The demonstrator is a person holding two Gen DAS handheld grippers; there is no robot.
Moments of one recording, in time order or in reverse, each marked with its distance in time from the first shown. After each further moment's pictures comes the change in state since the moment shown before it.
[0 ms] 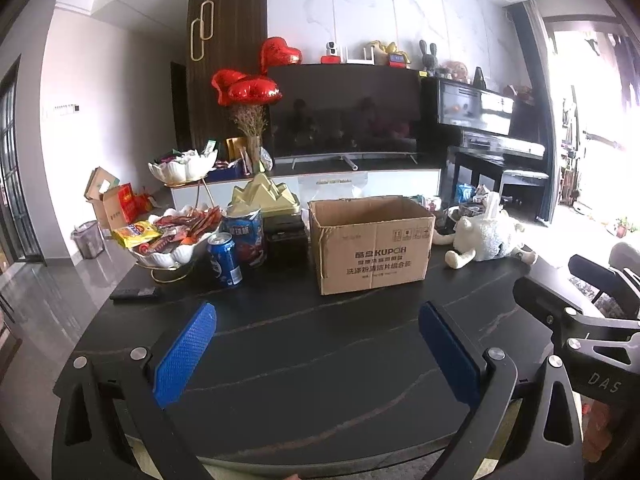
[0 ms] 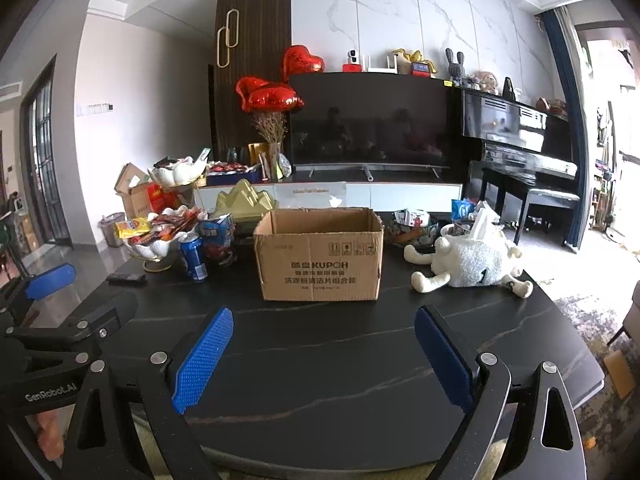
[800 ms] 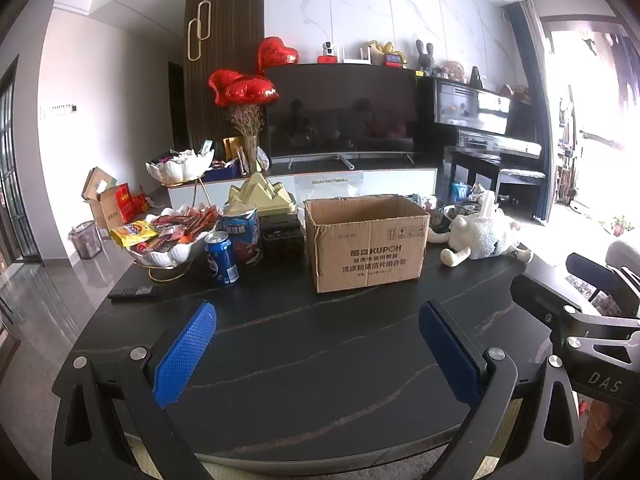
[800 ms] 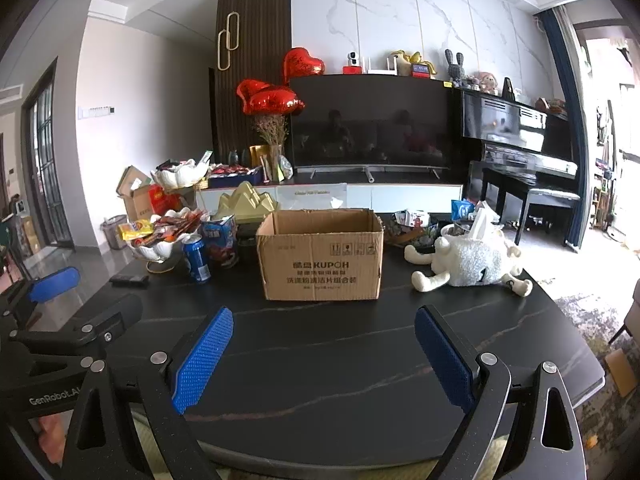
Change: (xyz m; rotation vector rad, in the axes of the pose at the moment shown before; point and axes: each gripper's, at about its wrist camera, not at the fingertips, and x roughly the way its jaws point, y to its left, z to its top) left arm -0.008 -0.003 0.000 -0.002 -0.003 -0.007; right arm -0.009 0.002 -0.002 0.002 -0.004 0.002
